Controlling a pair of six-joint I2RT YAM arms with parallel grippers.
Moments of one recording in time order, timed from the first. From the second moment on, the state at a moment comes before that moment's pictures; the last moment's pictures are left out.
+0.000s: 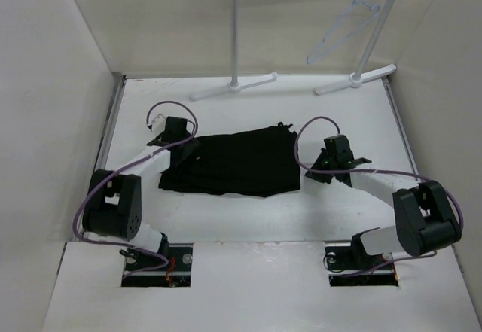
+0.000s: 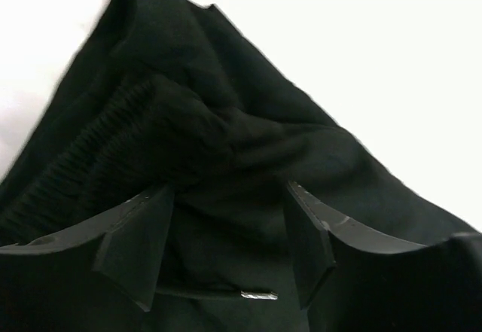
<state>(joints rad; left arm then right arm) -0.24 1.52 0.81 -0.20 -0.26 -0.93 0.28 1.38 0.60 -0.17 -0.05 0.84</state>
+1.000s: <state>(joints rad) -0.75 2.21 1.65 -0.25 0.11 -0.87 0.44 1.44 0.43 0.25 -0.26 1.05</state>
